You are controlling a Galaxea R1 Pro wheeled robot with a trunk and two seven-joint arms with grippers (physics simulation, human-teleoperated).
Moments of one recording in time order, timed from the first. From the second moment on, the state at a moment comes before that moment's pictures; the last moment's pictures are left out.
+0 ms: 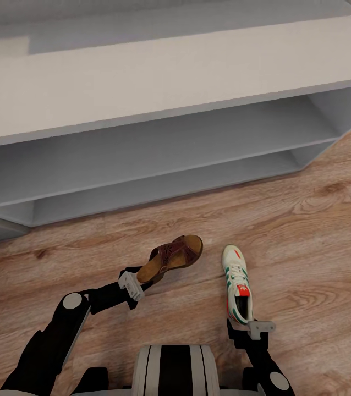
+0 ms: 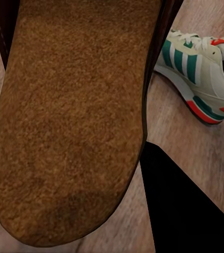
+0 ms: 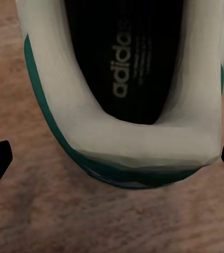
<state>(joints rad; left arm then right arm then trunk) -0.41 0.08 -0.08 -1.33 -0.24 0.10 -0.90 -0.22 0.01 0.00 -0.87 0.00 -0.19 -0.01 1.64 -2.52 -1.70</state>
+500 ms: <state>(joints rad) -0.41 0.08 -0.08 -1.33 -0.24 0.10 -0.90 -0.22 0.01 0.00 -0.87 0.00 -0.19 -0.01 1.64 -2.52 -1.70</state>
